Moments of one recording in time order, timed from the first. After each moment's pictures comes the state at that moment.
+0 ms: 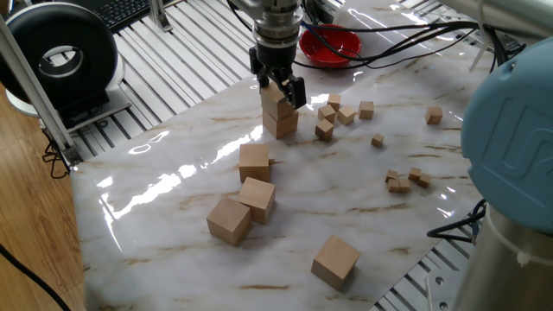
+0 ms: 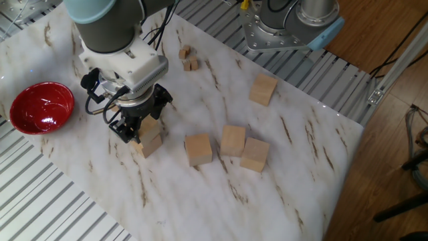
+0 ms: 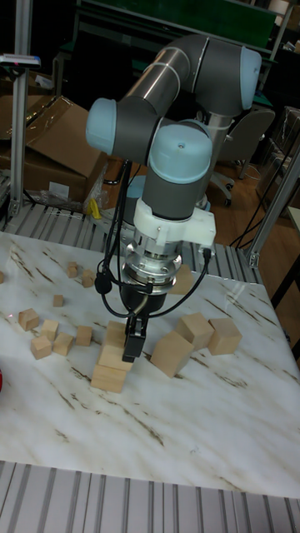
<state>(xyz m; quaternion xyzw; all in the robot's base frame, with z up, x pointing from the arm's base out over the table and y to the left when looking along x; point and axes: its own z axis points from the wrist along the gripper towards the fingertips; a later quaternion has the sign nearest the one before) 0.590 -0.001 0.089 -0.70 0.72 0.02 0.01</state>
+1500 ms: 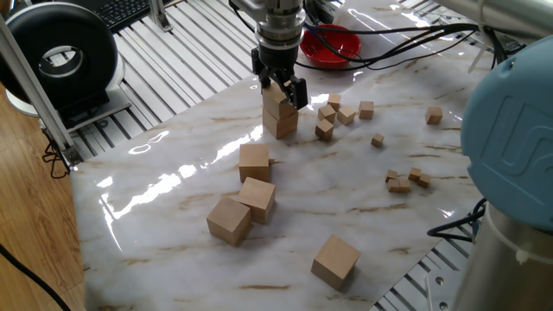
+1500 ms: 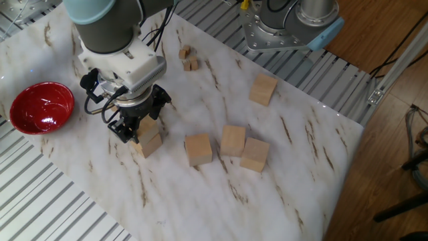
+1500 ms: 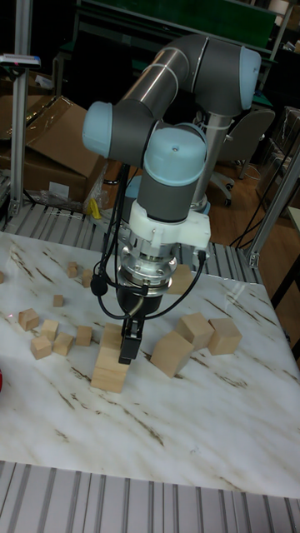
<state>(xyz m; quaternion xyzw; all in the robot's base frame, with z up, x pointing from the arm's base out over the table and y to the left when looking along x) 0.590 -0.006 0.083 -0.69 0.72 0.02 0.01</state>
